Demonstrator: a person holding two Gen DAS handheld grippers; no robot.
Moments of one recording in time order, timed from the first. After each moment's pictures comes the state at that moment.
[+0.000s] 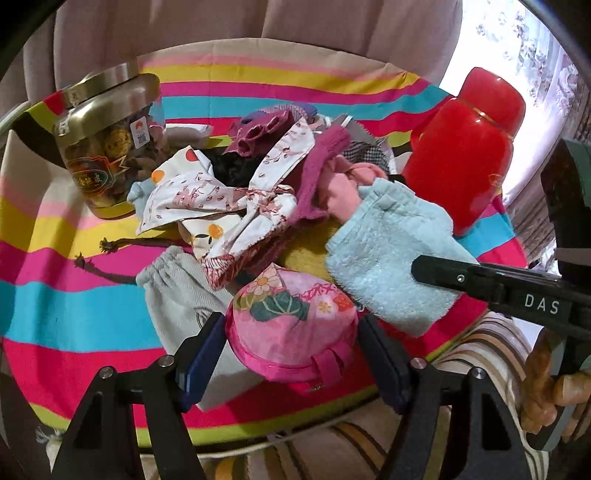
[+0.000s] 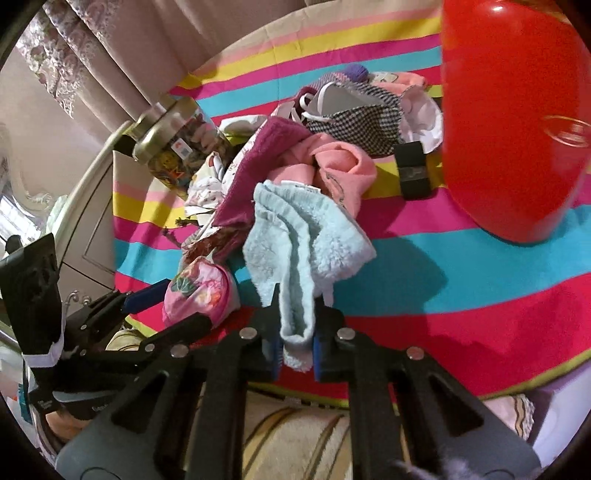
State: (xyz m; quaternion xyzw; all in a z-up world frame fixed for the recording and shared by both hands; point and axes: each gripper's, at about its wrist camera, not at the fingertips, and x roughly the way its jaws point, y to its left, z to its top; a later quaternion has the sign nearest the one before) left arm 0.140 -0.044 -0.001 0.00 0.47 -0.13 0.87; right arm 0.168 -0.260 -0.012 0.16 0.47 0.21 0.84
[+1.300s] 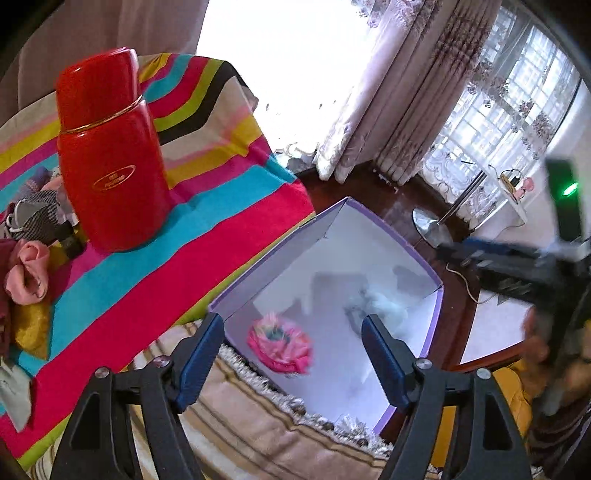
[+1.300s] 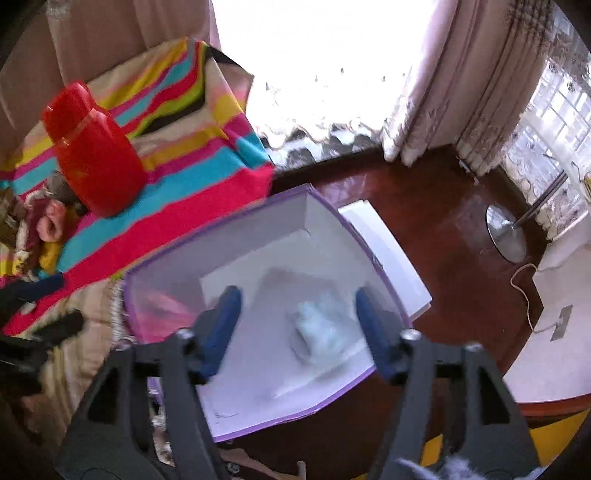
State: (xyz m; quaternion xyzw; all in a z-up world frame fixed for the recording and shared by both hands) left arm 0.059 -0.334 0.059 0.09 0.49 -0.39 0.78; right arm -0.018 -0.549 0.079 0.11 0.50 -0.19 0.84
